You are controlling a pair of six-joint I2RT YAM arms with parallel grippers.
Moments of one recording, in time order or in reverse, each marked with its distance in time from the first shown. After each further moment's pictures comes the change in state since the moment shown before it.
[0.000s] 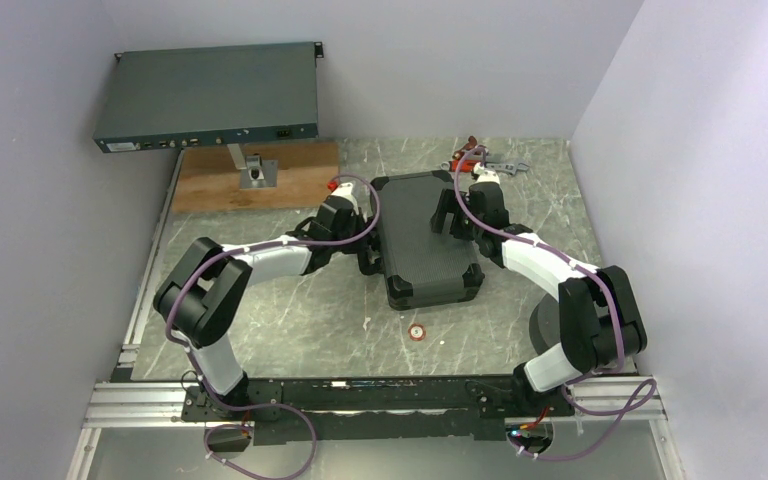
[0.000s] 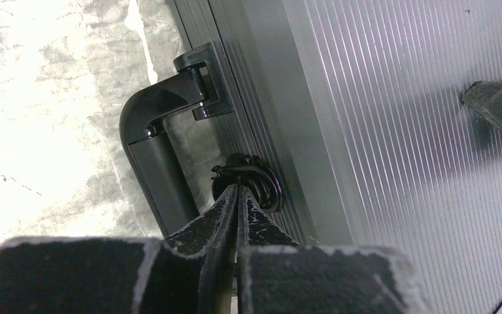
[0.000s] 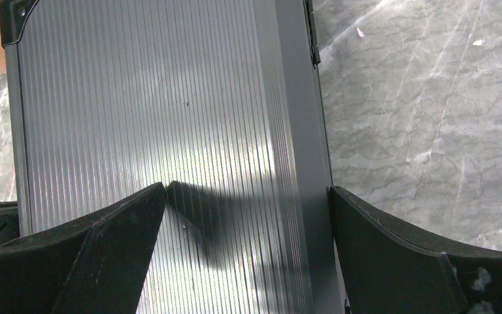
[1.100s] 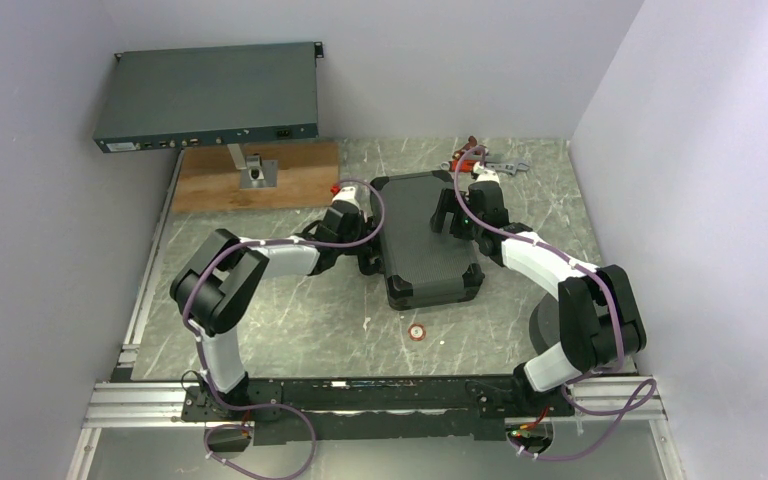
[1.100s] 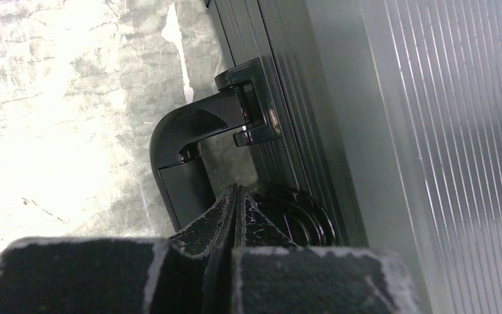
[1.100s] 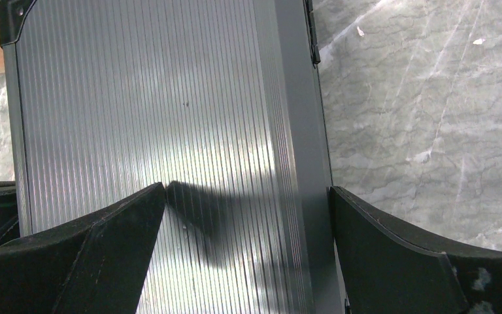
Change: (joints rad) left arm -0.013 0.100 0.011 0.062 -0.097 0.032; right arm 0.000 0.006 0.013 -0.014 0.000 0.000
